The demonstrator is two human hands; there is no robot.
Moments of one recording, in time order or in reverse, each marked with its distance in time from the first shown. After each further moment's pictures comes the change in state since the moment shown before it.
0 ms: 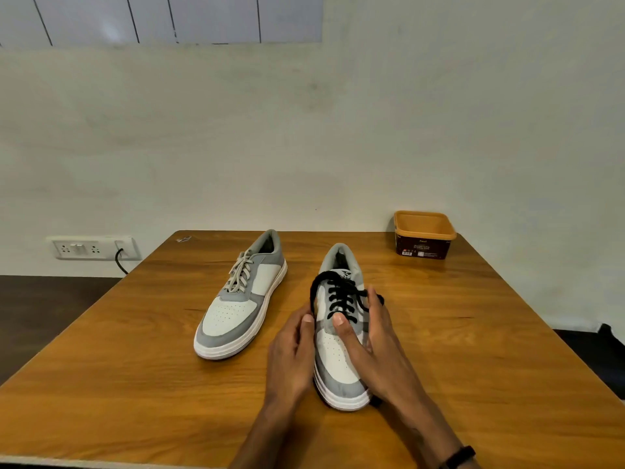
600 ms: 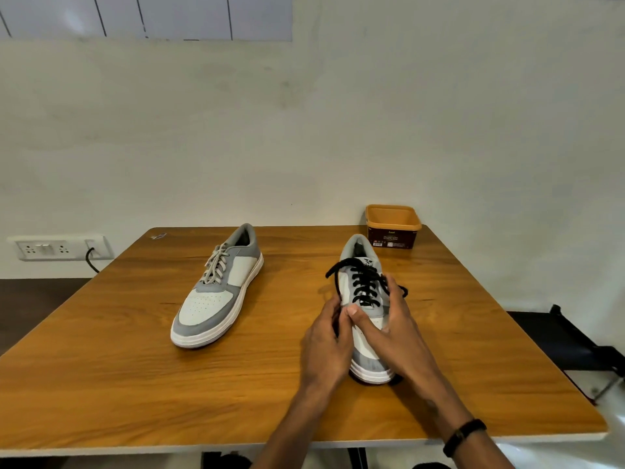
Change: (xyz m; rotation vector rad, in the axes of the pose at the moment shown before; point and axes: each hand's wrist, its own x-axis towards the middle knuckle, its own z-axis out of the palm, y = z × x) left_hand -0.027 0.026 0.079 0.087 -0.101 0.078; right_hand -0.015 0.029 -0.061 -0.036 0.181 0.002
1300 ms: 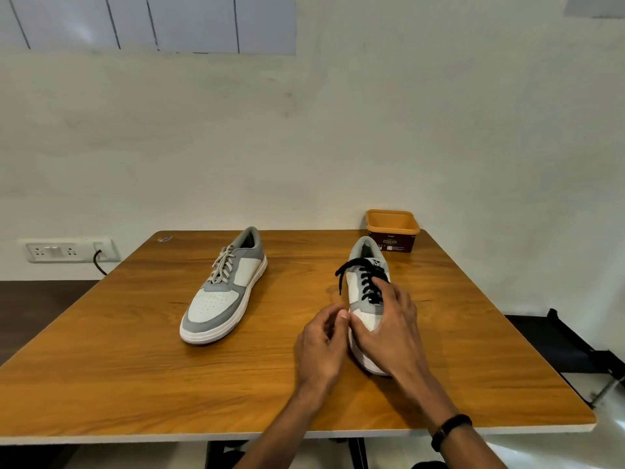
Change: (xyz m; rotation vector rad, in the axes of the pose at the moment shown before) left_hand -0.011 -0.005 -0.011 -0.055 0.031 -0.024; right_hand -0.006 -0.007 0.010 -0.303 0.206 -0.101
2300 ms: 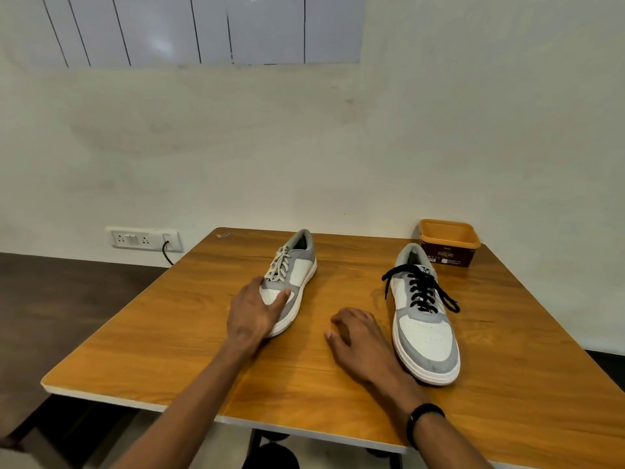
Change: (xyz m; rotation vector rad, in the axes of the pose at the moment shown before) left_hand 0.083 -0.053 -0.191 0.630 0.172 -0.214; right_hand 0.000 -0.057 0.088 -0.098 -0.421 -0.292
